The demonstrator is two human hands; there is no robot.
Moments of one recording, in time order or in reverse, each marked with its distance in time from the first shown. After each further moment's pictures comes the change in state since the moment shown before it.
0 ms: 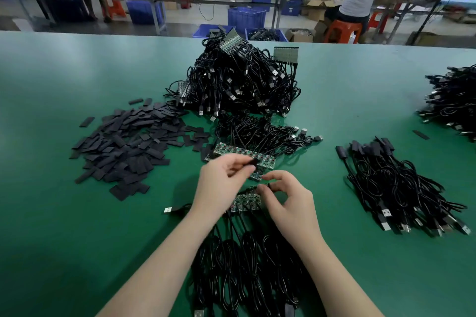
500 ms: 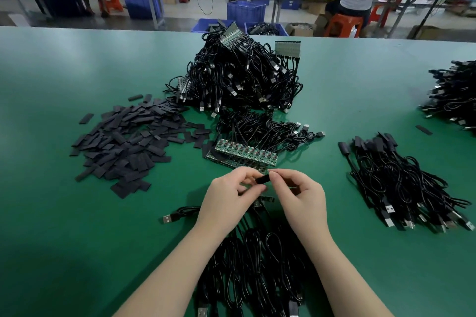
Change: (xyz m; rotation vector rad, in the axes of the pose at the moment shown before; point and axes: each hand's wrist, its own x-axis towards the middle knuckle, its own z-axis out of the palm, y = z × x) left_hand -0.026 -0.010 0.009 0.142 -0.081 0.084; right_hand 0.004 -0.005 -0.004 0.223 0.103 0.086
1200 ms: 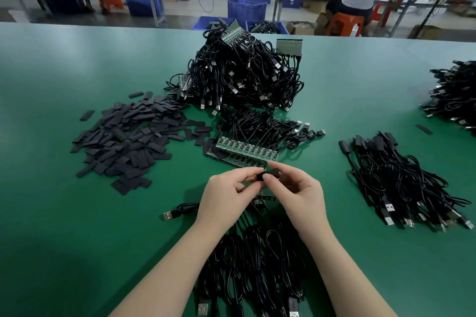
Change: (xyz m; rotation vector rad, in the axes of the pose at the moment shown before) left_hand -0.003 -0.001 -0.001 -0.090 0.045 -0.009; right_hand -0.001 -0.001 -0.001 0.170 -0.095 0.059
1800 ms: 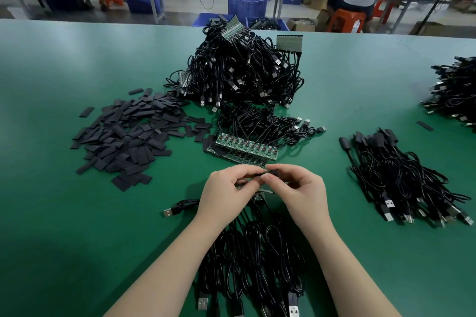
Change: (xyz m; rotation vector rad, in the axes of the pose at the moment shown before) left_hand 0.002 0.003 0.000 -0.009 -0.022 0.058; right_hand 0.001 -0.003 -0.004 -0.112 -0.018 -0.061
